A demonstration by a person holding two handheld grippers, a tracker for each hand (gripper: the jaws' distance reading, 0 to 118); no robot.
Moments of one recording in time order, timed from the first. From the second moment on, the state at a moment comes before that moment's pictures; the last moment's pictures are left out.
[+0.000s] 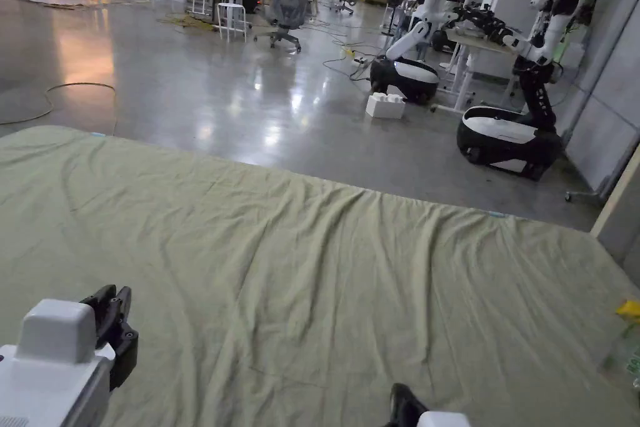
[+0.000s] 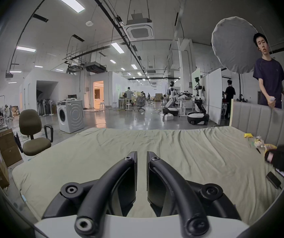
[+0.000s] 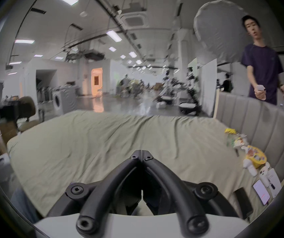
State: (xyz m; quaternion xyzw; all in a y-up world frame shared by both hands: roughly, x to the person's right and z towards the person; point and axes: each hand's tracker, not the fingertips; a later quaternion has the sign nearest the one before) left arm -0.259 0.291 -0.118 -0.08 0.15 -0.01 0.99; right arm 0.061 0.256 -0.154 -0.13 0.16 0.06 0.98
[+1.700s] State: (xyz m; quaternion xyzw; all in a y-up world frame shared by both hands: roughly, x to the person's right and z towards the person) left arm -0.275 0.058 -0.177 -0.44 -0.22 0.48 0.73; right arm 0.029 0.092 -0.150 -0.30 0.19 0.10 0.93
